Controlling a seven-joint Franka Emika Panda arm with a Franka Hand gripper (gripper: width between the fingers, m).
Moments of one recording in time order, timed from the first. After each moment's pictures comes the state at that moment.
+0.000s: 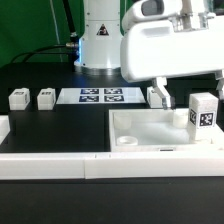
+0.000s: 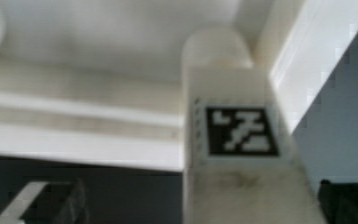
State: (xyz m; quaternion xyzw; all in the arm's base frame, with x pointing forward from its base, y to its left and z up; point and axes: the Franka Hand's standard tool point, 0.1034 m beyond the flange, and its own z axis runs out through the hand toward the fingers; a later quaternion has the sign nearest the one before) arm 0.615 0.114 0.082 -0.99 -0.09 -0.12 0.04
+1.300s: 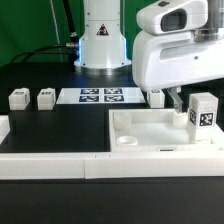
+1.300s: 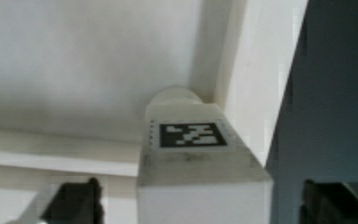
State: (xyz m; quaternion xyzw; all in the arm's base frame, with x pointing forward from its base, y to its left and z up) arm 0.619 0.118 0.082 -1.00 -0.07 0.02 0.05
